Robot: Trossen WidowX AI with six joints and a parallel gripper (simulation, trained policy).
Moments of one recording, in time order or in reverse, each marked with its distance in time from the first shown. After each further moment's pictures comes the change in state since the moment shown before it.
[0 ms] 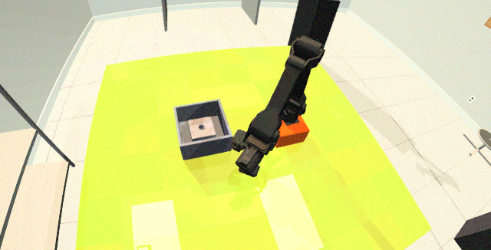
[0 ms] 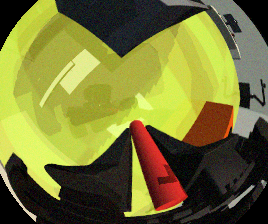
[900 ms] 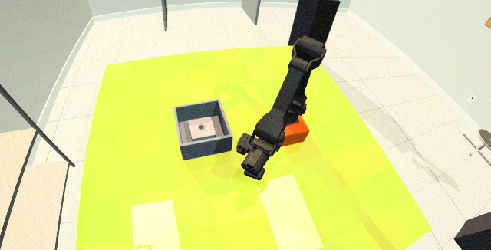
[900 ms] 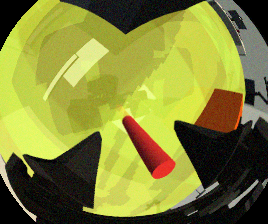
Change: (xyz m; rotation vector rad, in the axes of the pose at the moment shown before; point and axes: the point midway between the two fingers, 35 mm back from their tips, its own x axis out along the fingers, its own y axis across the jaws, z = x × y) arm 0.007 0.006 -0.024 0.013 0.069 0.055
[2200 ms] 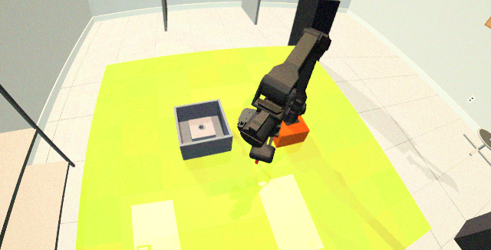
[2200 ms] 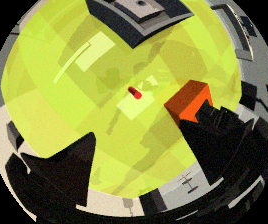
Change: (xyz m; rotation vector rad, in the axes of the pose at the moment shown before) arm -0.150 -0.010 0.005 -0.065 0.104 0.102
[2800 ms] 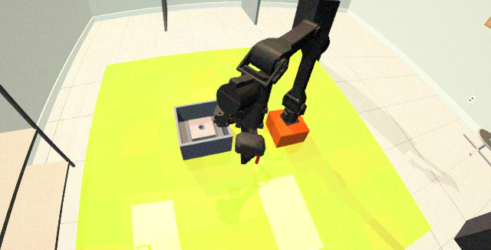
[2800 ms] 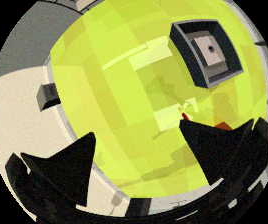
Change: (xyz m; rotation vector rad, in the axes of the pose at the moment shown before) arm -0.079 0.070 0.047 -0.260 -0.098 0.435
